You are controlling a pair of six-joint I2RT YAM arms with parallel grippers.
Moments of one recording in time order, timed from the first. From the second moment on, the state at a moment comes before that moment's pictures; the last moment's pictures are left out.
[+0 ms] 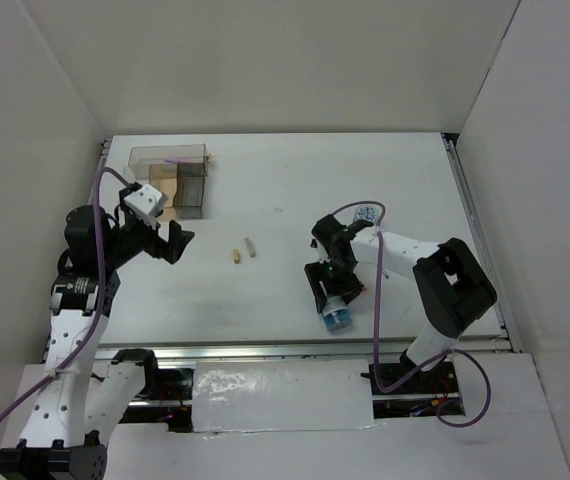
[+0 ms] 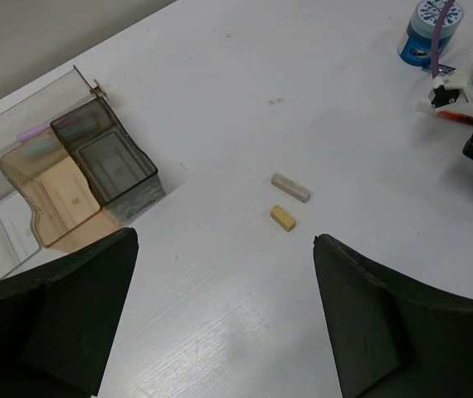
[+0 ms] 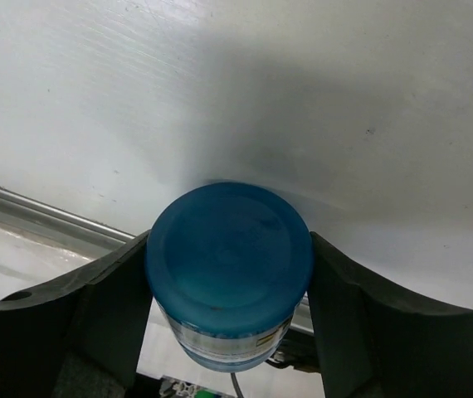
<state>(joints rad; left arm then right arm) 0.01 0.77 0.91 -0.45 0.54 0.25 0.60 1.65 0.98 -0.82 -0.20 0.31</state>
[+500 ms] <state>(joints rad) -0.24 0.74 0.87 -0.60 0.81 1.17 0.55 1.76 1.27 -0.93 -0.62 0.16</state>
